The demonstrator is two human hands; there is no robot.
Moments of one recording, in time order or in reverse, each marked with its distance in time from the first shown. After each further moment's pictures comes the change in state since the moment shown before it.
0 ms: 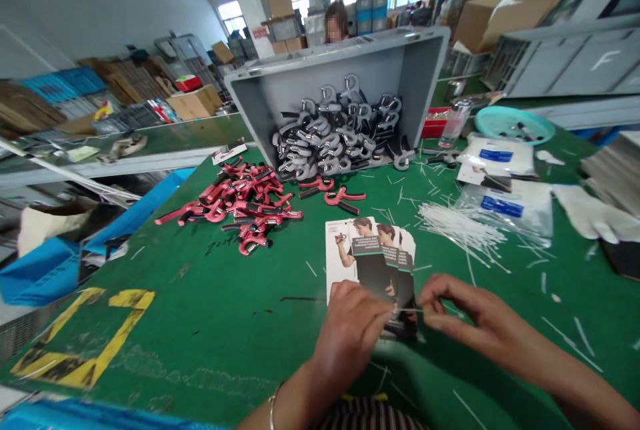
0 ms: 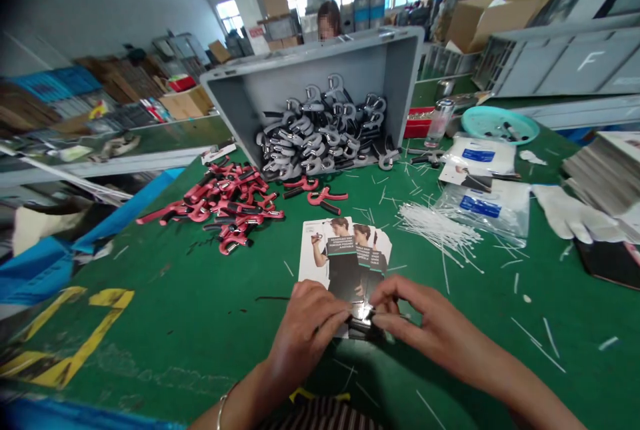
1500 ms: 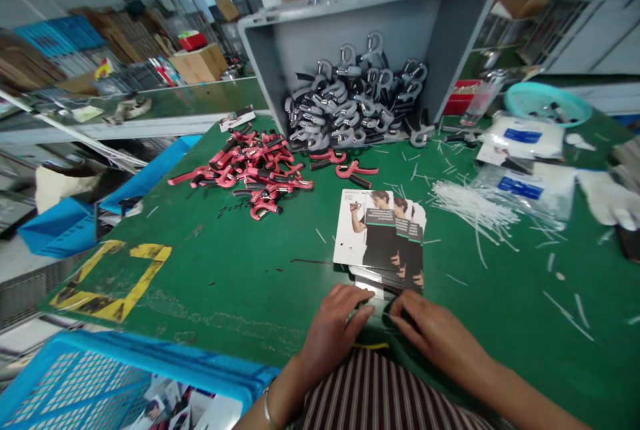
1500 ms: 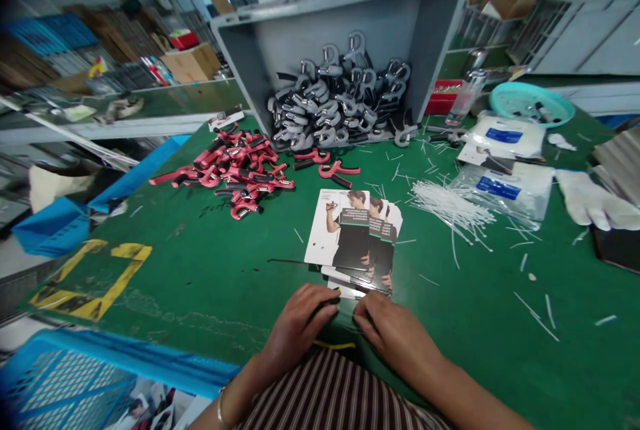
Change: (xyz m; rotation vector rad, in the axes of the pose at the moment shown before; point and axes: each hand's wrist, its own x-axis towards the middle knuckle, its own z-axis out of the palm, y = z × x) left_hand -0.088 -0.018 0.005 -0.137 -0.088 -0.248; right_hand -0.016 0.042 0.102 -0.525 -0.081 0.048
